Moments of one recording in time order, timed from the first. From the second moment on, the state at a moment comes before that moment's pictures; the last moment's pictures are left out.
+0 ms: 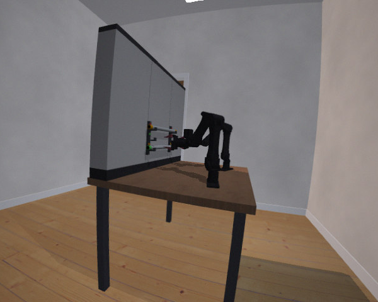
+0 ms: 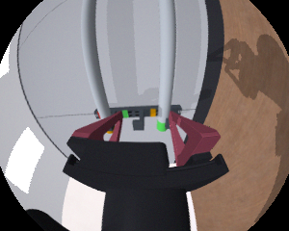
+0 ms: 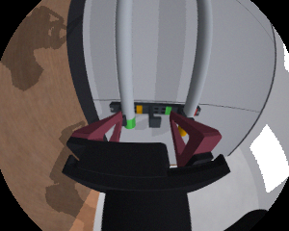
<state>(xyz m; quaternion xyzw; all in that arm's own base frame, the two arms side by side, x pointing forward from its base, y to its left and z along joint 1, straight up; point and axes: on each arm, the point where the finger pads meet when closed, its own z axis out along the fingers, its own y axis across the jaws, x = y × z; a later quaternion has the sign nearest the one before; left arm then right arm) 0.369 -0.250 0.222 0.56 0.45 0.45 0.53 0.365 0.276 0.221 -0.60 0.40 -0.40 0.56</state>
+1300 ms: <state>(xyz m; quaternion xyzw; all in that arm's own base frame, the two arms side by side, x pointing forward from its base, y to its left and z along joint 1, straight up) 0.382 -0.244 0.160 0.56 0.45 0.45 0.52 0.373 0.286 0.161 -0.60 0.40 -0.40 0.56</state>
